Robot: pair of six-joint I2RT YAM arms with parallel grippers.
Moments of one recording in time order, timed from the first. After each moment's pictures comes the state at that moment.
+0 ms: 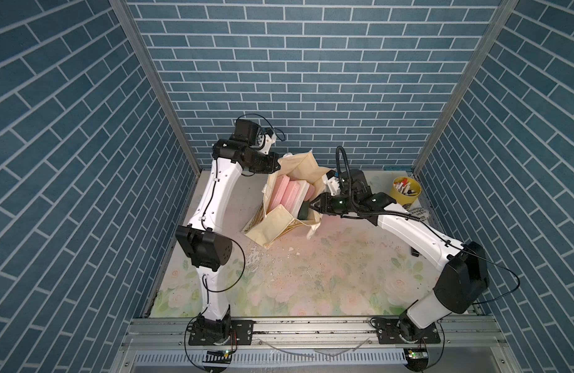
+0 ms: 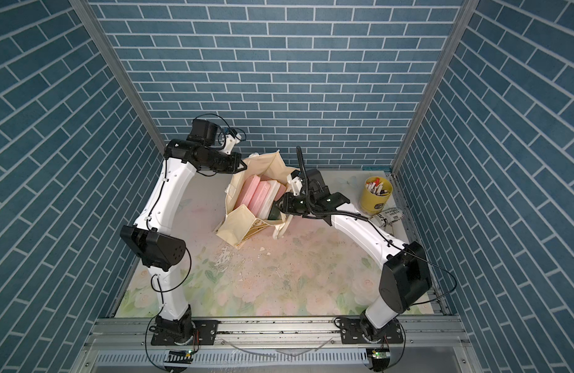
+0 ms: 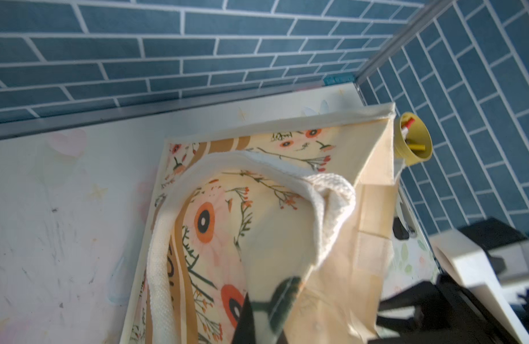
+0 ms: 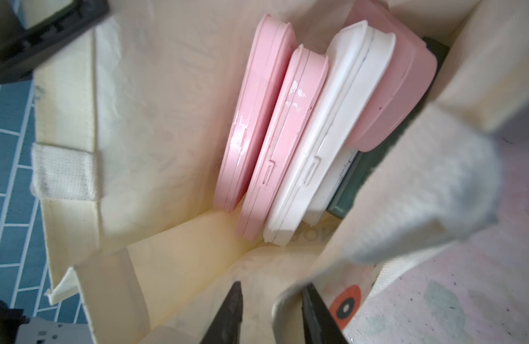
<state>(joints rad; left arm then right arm) -0.25 1.95 2.28 -1.18 0.44 -0.10 0.65 1.59 1.36 -0.45 -0.44 0.62</state>
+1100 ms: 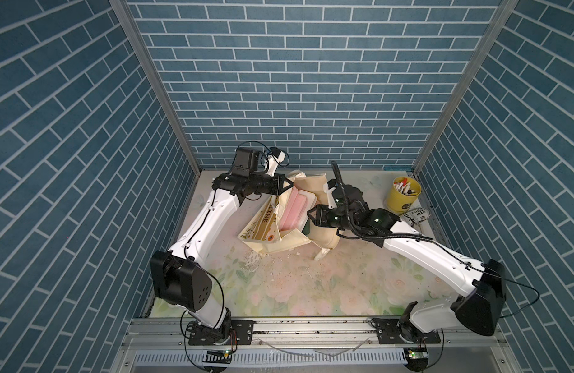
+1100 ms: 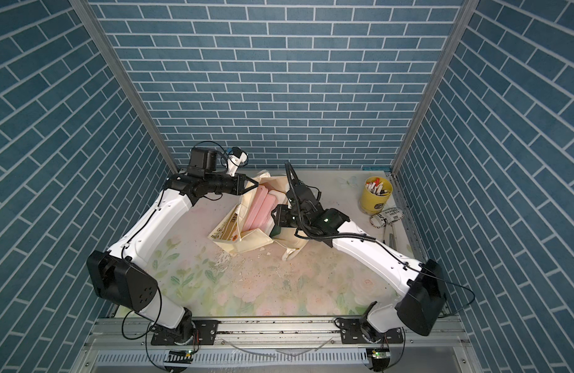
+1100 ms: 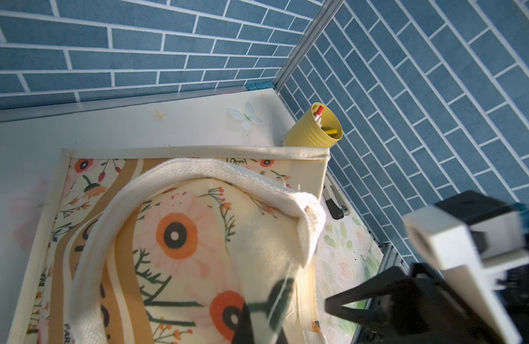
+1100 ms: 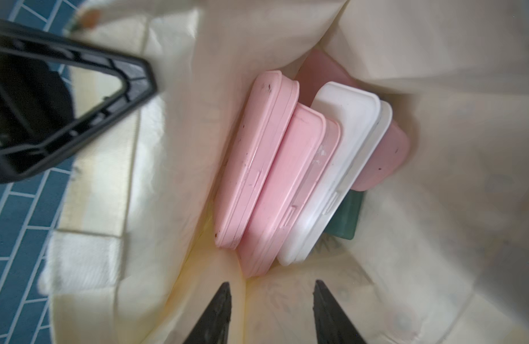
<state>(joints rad) -0.31 1.59 1.58 -0.63 0.65 -0.21 0.86 1.47 1.29 -0.45 -0.04 0.74</state>
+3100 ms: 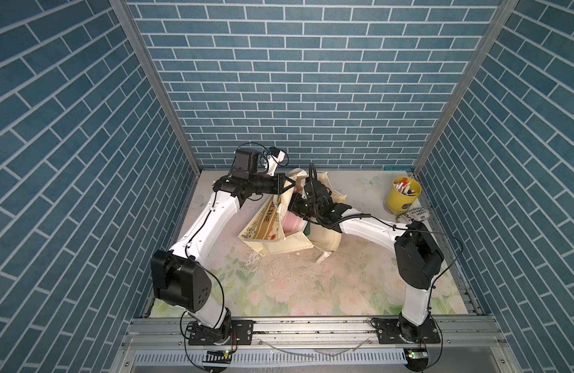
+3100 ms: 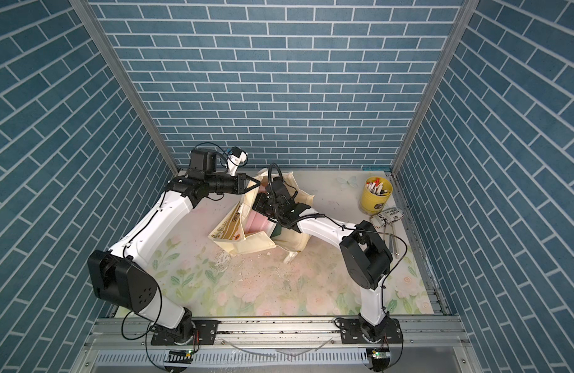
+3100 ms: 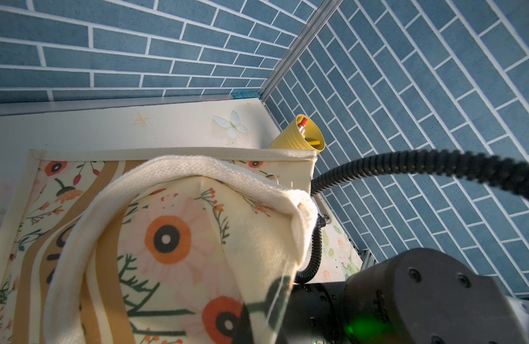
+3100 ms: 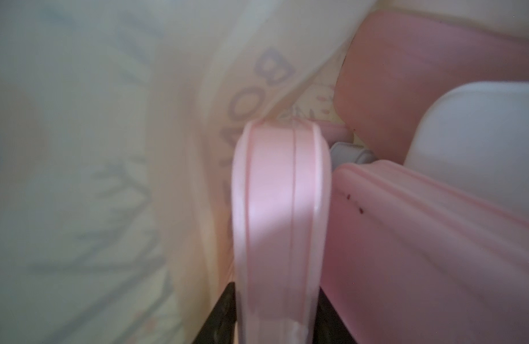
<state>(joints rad) -0.31 1.58 1.54 -0.54 0.71 -0.29 0.83 1.90 1.43 0.01 -0.16 1.05</state>
